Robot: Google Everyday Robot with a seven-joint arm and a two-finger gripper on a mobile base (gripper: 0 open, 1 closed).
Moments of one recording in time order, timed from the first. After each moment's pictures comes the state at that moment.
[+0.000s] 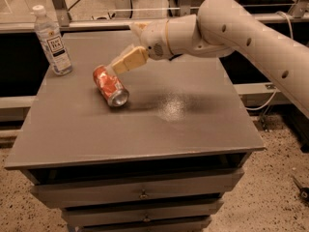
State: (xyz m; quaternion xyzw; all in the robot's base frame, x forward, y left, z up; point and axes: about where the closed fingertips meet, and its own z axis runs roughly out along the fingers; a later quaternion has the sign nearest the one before) arm 0.639 0.075 0.943 -0.52 0.62 0.32 0.50
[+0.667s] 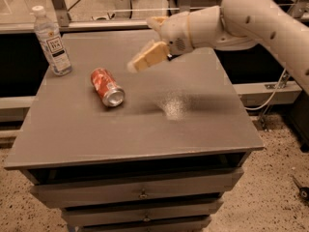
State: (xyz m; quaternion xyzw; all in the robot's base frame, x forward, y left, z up) arm 0.641 0.025 0.956 -0.53 0.62 0.29 0.50
